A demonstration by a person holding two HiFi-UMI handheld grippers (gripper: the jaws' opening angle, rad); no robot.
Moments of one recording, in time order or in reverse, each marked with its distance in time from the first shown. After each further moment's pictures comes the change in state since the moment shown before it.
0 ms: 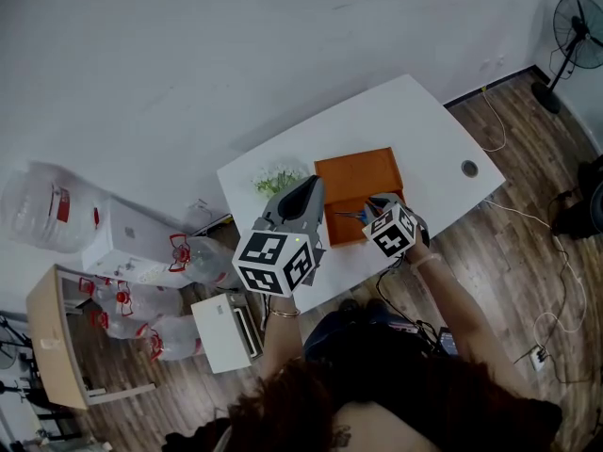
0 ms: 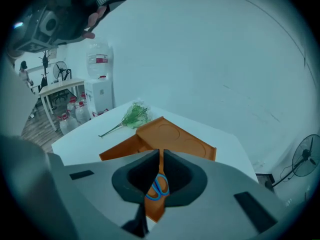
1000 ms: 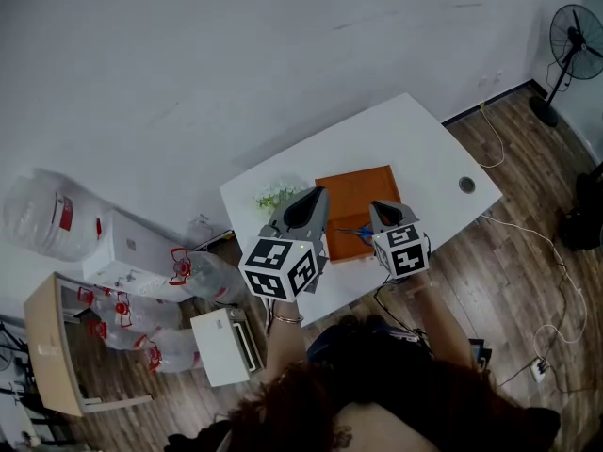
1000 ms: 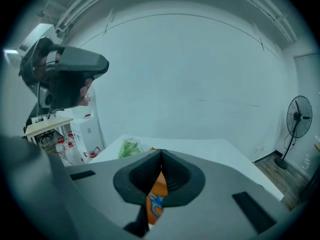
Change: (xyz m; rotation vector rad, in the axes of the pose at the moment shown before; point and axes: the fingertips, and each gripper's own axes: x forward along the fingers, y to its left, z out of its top) left arm 0.009 -0.005 0.009 0.004 -0.018 -0.024; right arm -0.066 -0.032 0.052 0.306 -0.262 -0.109
